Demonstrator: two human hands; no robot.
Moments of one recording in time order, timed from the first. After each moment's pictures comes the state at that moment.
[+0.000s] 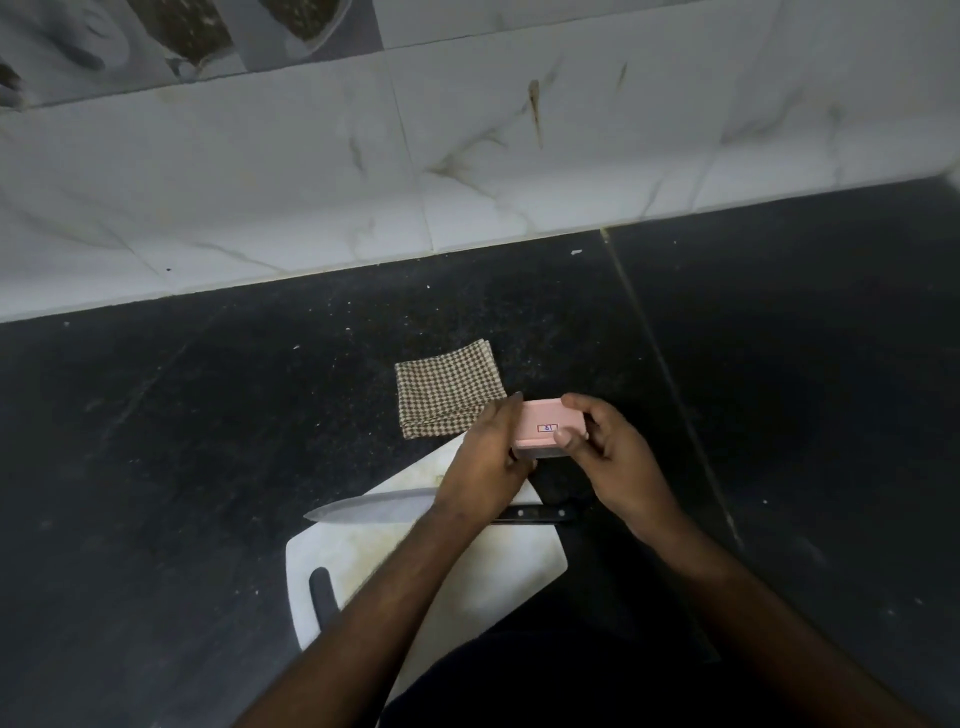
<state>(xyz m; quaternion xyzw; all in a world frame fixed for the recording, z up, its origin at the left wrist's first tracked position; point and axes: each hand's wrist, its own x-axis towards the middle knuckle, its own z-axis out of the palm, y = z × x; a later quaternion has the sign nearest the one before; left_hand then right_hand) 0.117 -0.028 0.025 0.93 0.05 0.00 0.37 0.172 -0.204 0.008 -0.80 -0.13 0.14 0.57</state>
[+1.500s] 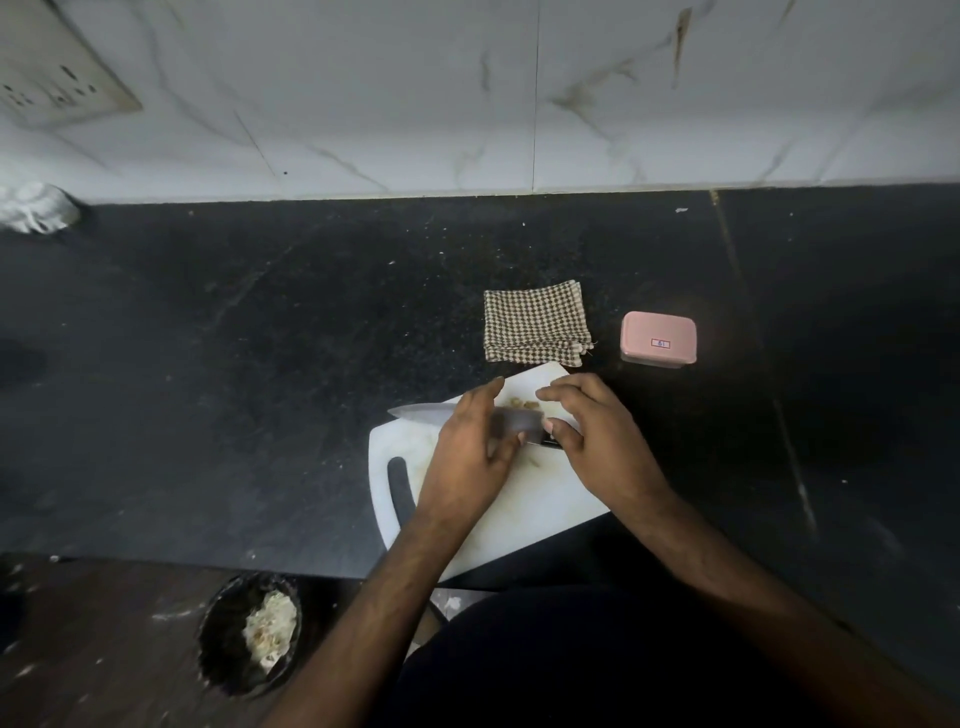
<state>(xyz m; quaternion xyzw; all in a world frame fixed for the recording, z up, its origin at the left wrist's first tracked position) -0.006 0.007 0.038 0.90 0.21 0.08 0.37 0.098 -0.139 0.027 -0.87 -0.33 0.10 0.35</state>
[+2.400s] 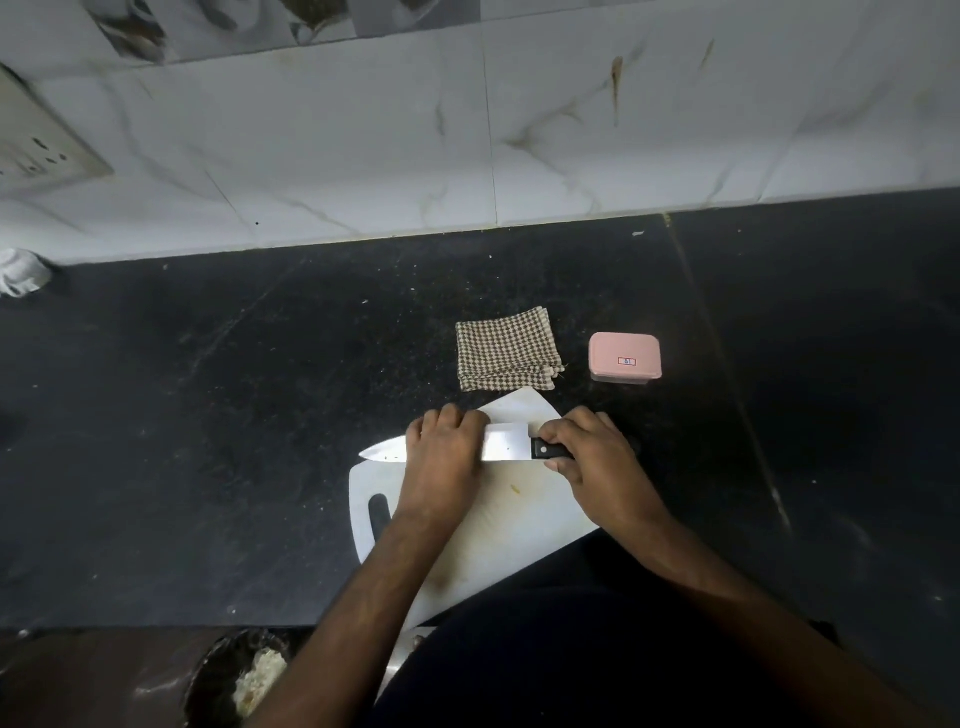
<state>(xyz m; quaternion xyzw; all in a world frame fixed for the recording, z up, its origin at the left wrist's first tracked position) 0.016 0.020 0.035 0.98 0.17 0.01 0.13 0.103 -0.161 0.025 -0.91 -0.33 0.10 0.25</state>
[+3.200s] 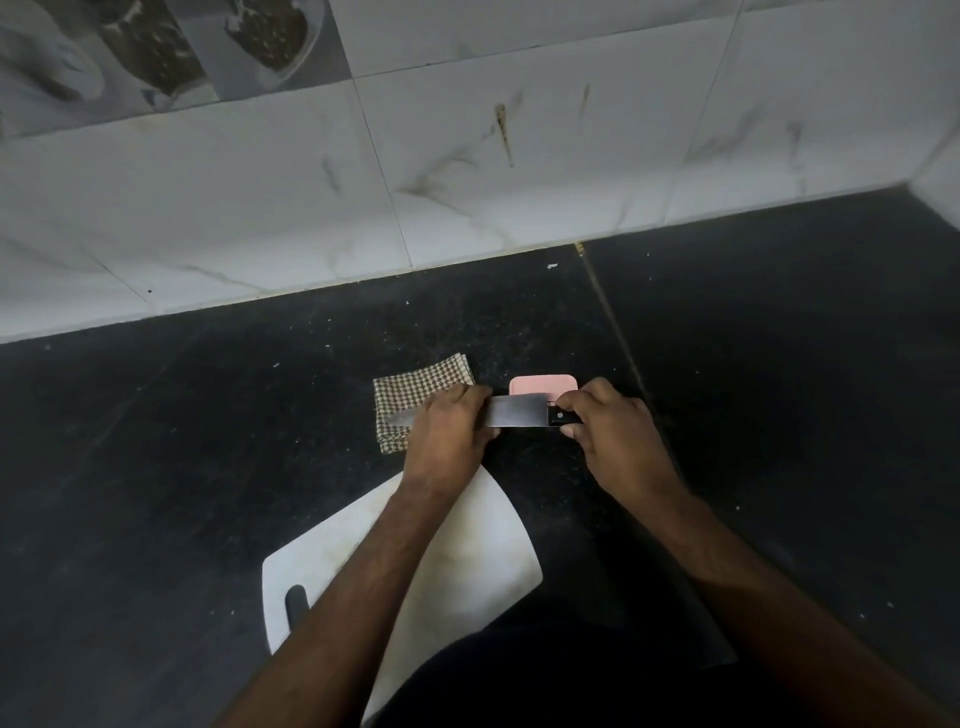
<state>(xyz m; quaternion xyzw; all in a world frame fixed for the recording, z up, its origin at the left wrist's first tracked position) 0.150 -0.016 0.040 0.97 0.08 0.05 0.21 0.207 -0.224 0.043 -0.95 -0.26 0.03 0.19</state>
